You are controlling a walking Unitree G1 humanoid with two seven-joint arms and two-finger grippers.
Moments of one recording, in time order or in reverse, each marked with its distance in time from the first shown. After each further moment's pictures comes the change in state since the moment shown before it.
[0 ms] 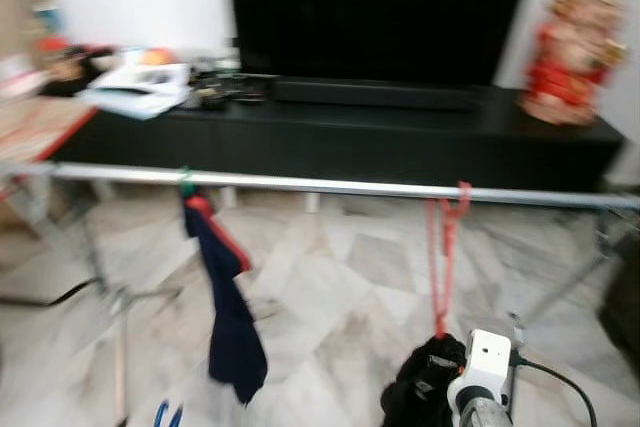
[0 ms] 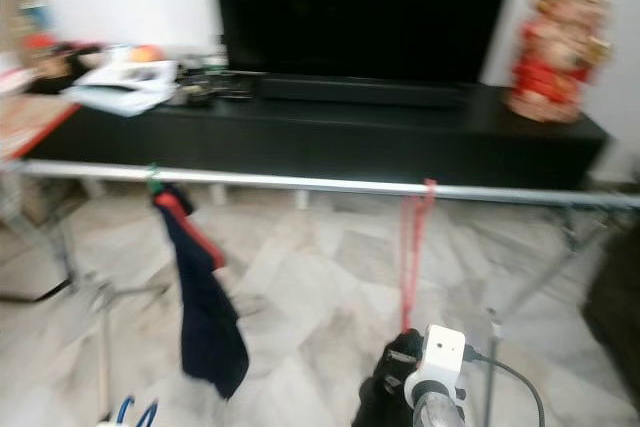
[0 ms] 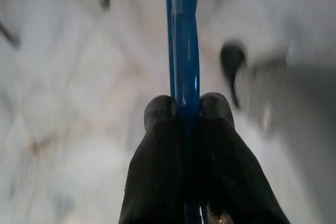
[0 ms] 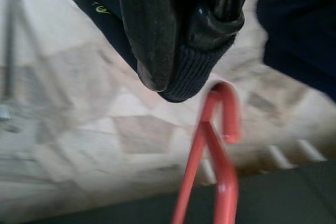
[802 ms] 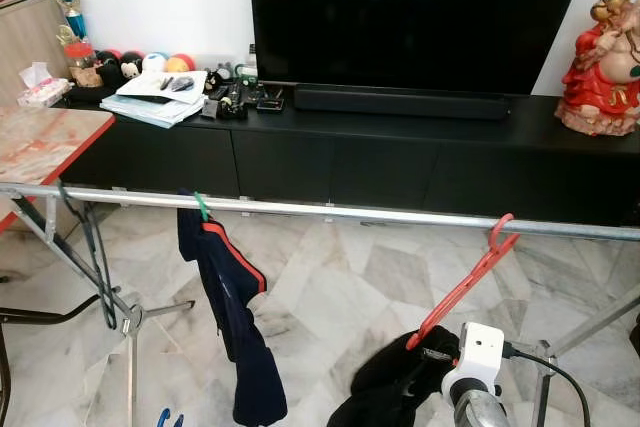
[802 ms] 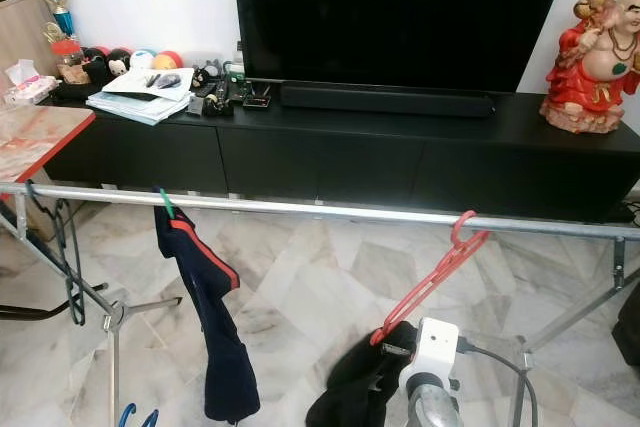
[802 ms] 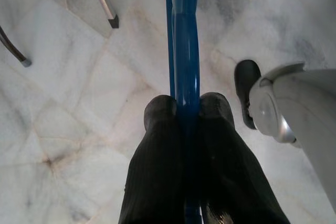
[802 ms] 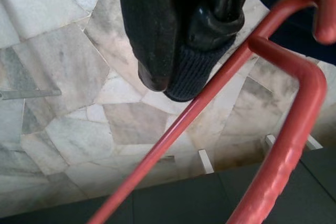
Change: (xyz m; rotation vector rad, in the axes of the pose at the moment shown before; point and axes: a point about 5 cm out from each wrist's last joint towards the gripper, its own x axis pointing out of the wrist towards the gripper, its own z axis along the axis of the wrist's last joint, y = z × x) left arm 0.001 0.010 0.005 0.027 -0.011 0.019; right arm -0.003 0.000 -0.006 0.007 0.018 -0.009
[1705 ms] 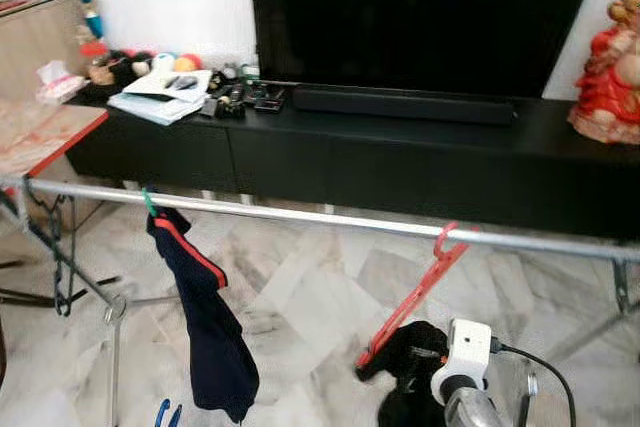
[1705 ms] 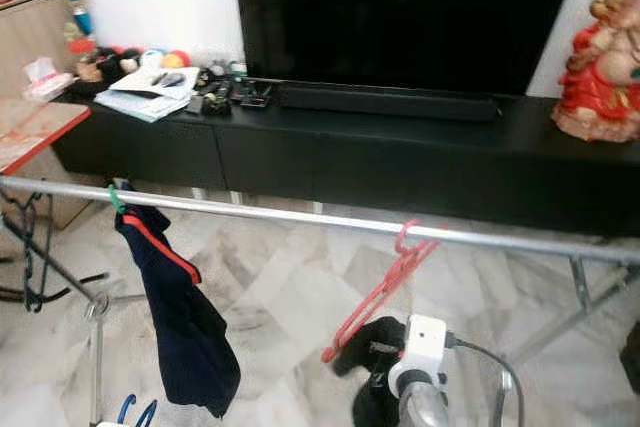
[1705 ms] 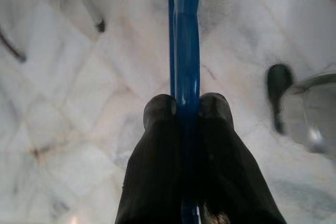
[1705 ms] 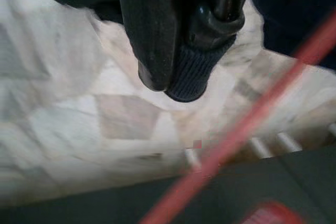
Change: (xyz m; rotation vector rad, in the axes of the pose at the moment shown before) left arm 0.002 -0.010 0.017 0.007 -0.045 -0.015; right arm -0.003 -0.003 -0.005 -0.018 0.012 0.039
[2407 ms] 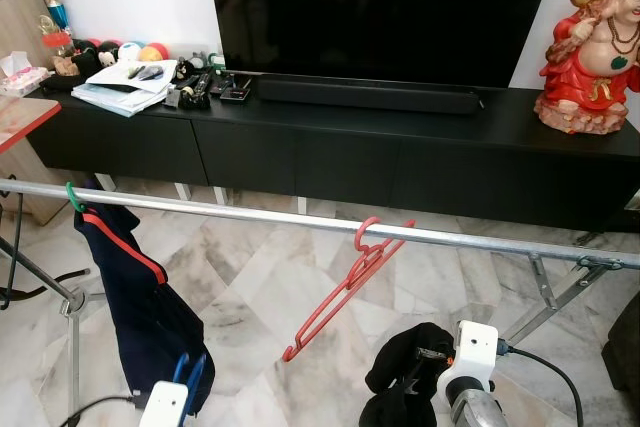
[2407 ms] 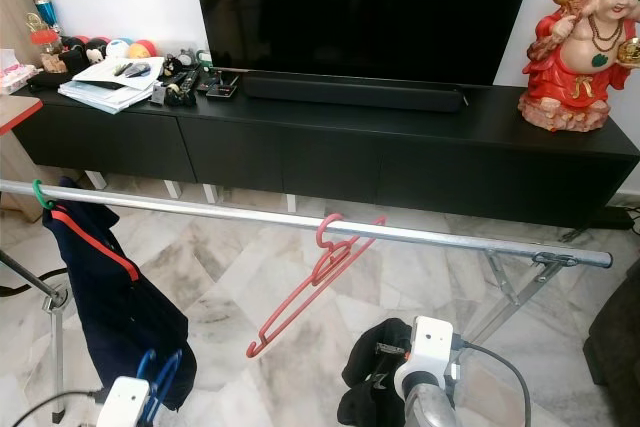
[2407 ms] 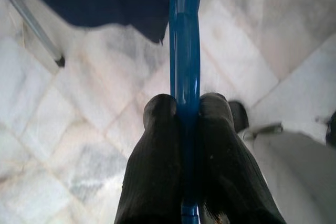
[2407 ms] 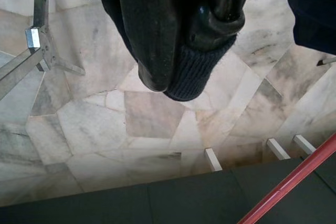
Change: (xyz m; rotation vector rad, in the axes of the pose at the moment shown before) left arm 0.002 0.006 0.037 0.010 -0.099 -0.021; right arm 0.002 0.008 0.004 0.007 -0.017 0.030
